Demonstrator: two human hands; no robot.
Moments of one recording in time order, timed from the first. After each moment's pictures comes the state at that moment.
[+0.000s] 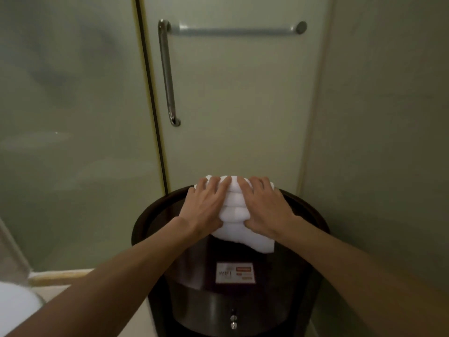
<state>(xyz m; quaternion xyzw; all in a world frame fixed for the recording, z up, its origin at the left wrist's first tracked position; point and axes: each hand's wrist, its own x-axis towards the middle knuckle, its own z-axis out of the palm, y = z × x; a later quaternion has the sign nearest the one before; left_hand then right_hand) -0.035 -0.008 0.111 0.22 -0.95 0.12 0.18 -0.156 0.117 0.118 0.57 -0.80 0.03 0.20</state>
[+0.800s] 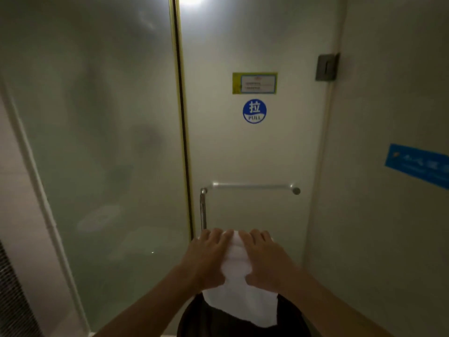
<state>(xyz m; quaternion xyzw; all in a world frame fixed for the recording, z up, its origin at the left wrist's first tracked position) 0.050 0.045 0.593 0.25 -0.96 0.09 0.12 -0.096 0.160 0.592 0.63 -0.76 0.06 0.12</state>
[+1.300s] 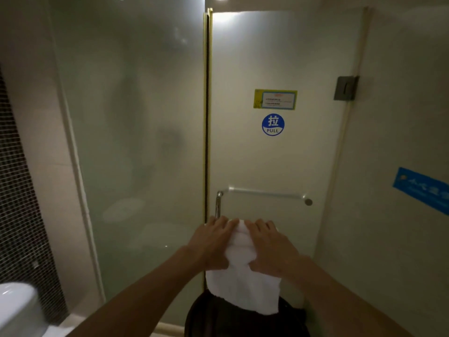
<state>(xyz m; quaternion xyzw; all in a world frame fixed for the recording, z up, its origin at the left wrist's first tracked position) 0.084 0.075 0.655 0.28 -0.95 0.09 0.10 -0.071 0.176 0.649 0.66 -0.74 0.07 0.13</state>
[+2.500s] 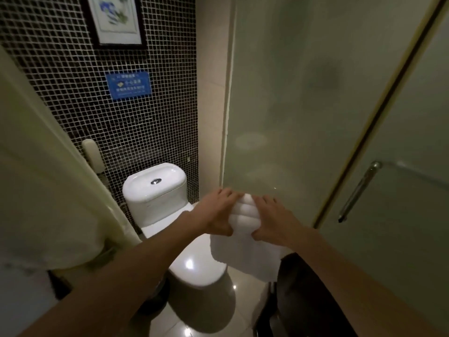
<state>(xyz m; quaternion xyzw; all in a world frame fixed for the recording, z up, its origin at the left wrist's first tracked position) 0.319 0.013 0.555 0.54 -0.83 -0.03 0.09 0.123 0.005 0.560 0.86 -0.51 0.06 -0.06</state>
